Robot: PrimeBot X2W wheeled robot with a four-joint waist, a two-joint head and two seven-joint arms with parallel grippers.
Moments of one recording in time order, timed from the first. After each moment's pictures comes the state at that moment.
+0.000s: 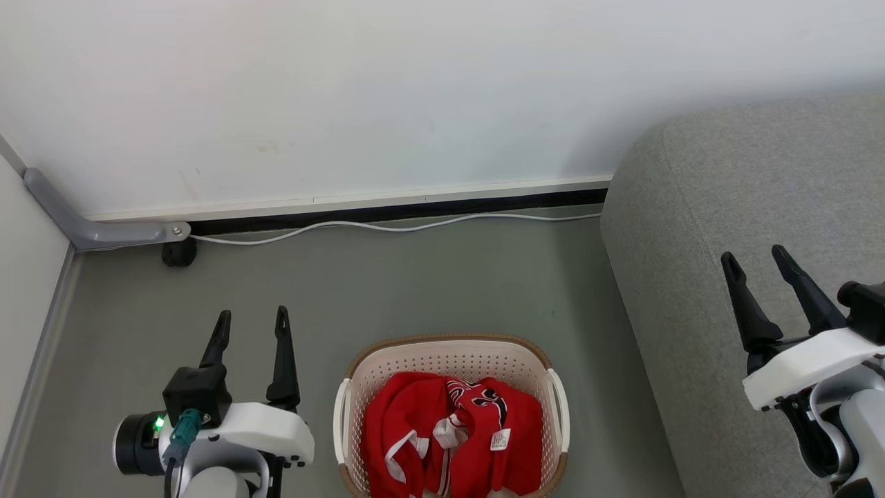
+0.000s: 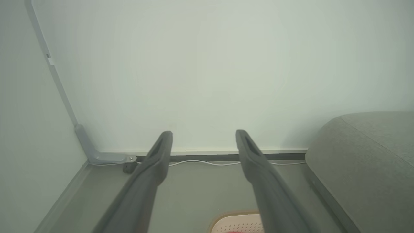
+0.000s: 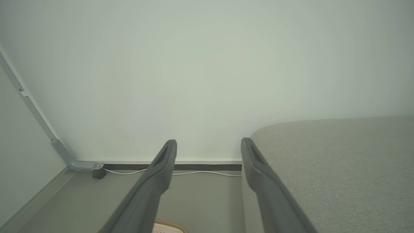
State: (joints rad) left arm -0.14 0.03 -0.11 0.33 -0.20 0.13 -0.25; right arm -0.34 -0.38 0.33 0.43 0.60 0.13 -0.24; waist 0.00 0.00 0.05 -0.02
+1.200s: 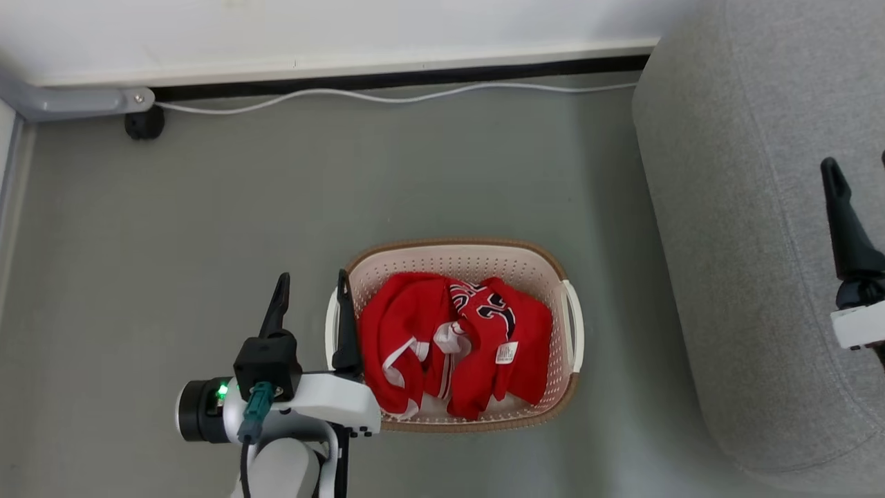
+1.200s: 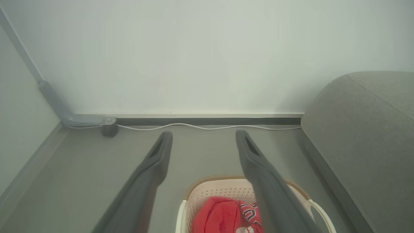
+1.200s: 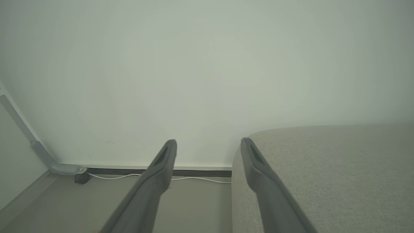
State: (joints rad) left arm -0.22 0.04 -0.36 0.27 -0.30 0.34 -0.25; right arm -0.34 -0.49 0.18 0.20 0.62 0.13 -0.25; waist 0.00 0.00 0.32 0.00
